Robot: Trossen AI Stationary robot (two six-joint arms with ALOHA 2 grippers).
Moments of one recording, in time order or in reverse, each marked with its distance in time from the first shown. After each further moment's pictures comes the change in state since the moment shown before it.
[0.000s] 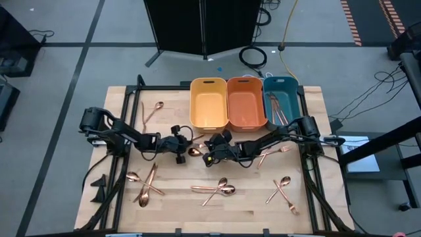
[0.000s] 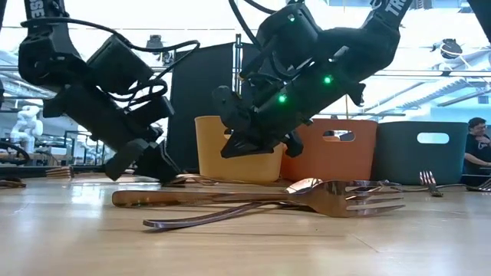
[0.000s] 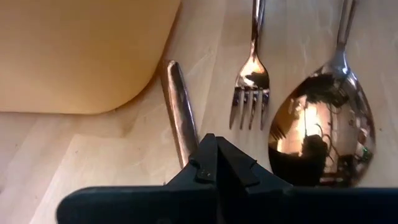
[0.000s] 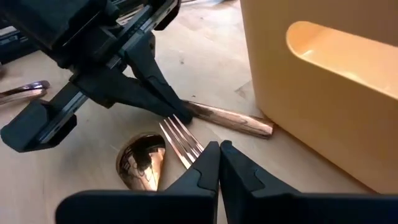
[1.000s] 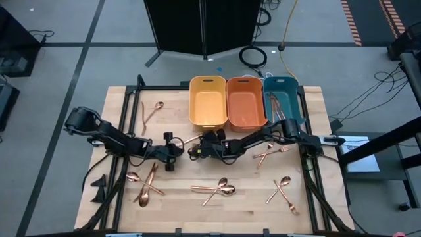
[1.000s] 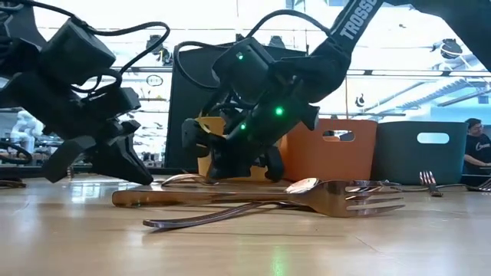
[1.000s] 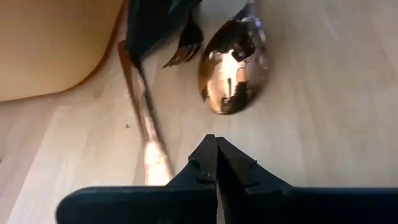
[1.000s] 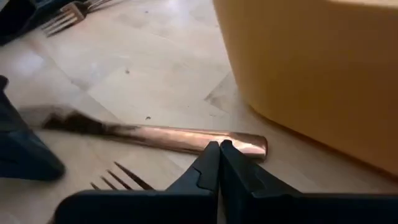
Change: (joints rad) left arm -0.145 -0.195 -0.111 -0.083 -0.094 0.010; right arm -0.065 0.223 0.256 -0.161 0.078 0.213
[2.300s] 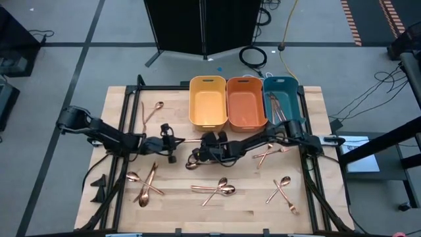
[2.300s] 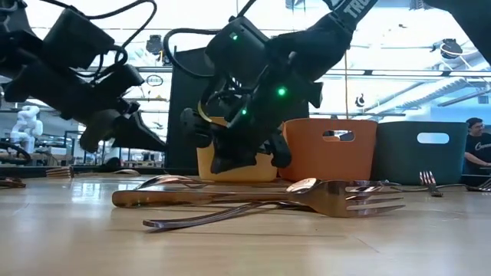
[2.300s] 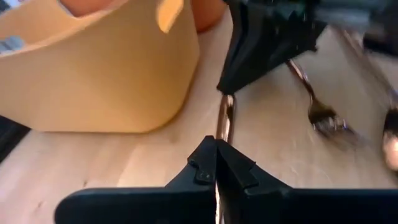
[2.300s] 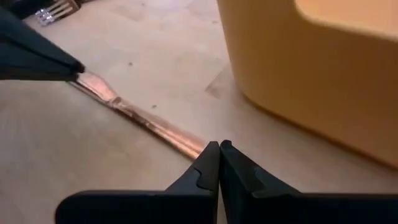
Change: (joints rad) left arm 0.076 -0.148 -0.037 0.163 -0.054 0.081; right arm 0.056 -0.048 0.063 -0.223 0.056 0.065
